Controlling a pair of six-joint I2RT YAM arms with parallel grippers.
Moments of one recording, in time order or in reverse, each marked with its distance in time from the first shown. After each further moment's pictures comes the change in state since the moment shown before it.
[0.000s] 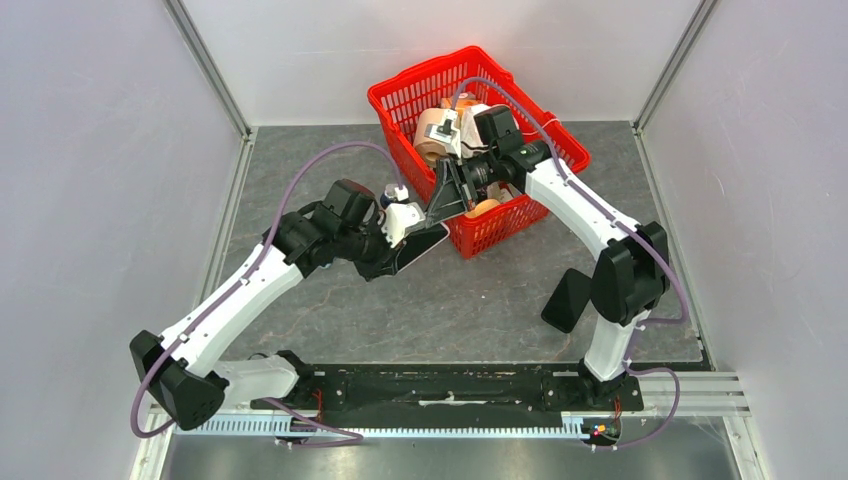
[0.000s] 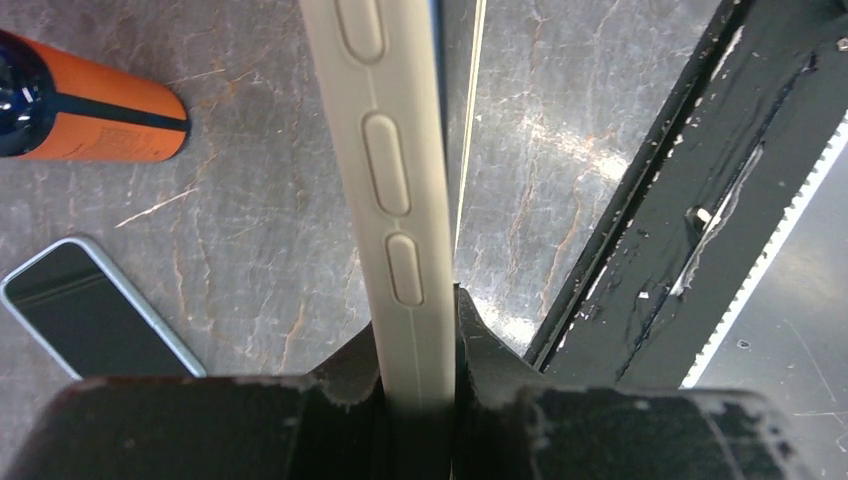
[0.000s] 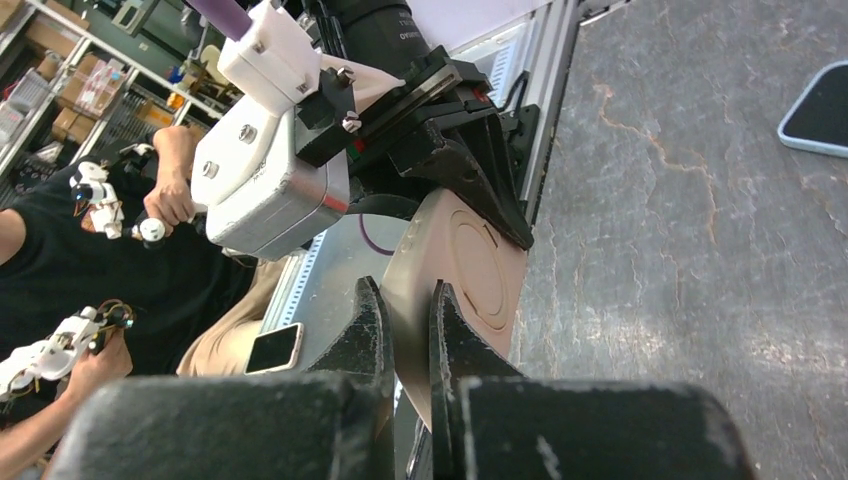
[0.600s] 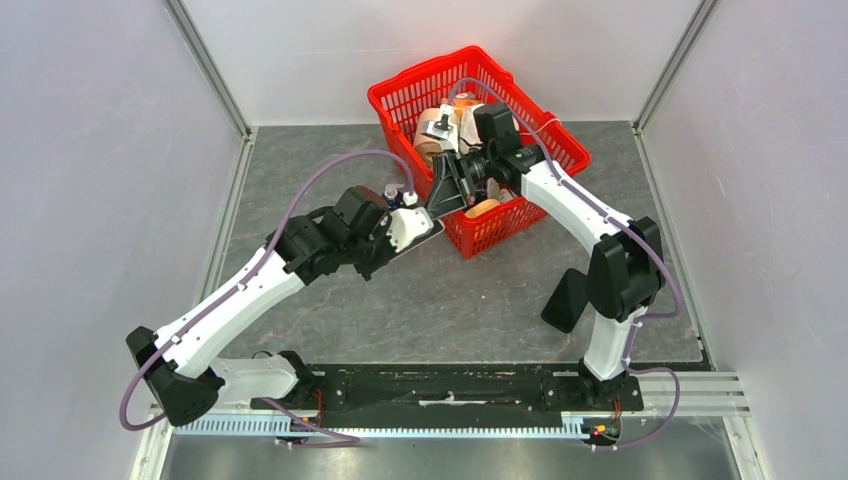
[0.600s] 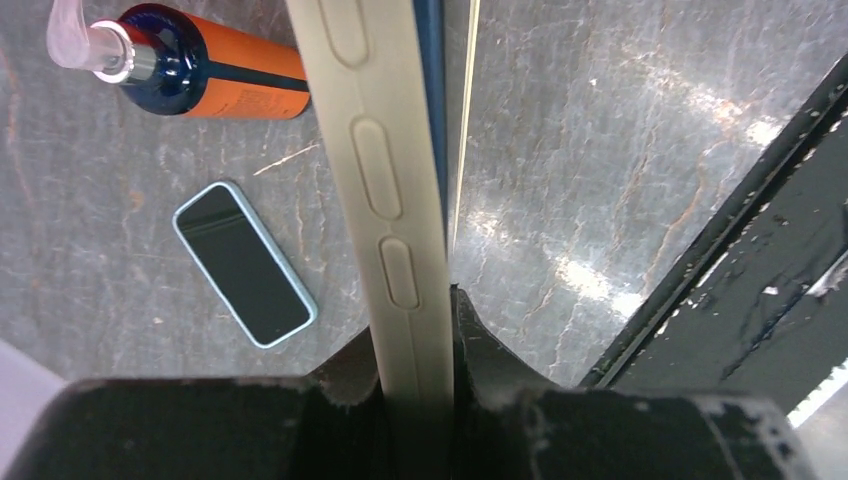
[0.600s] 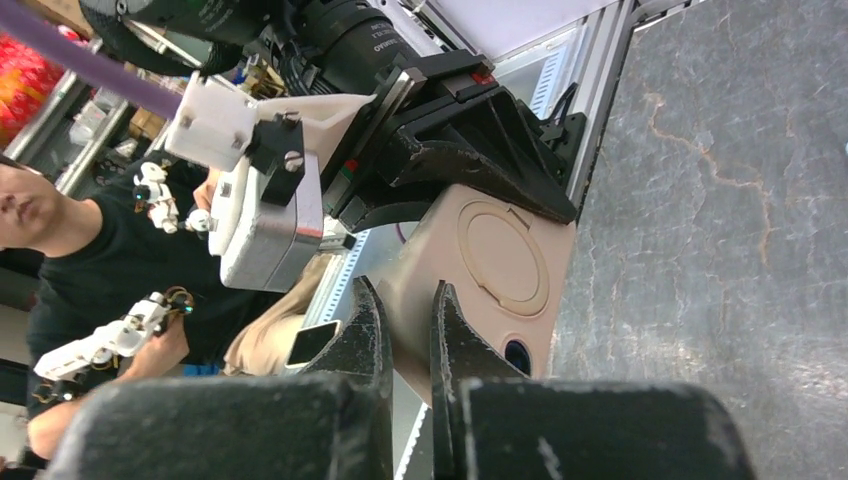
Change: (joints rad) left arm -0.133 -0.002 0.070 -0.061 -0.338 0.019; right arm 0.000 0.032 -0.039 0.278 -0.113 0.242
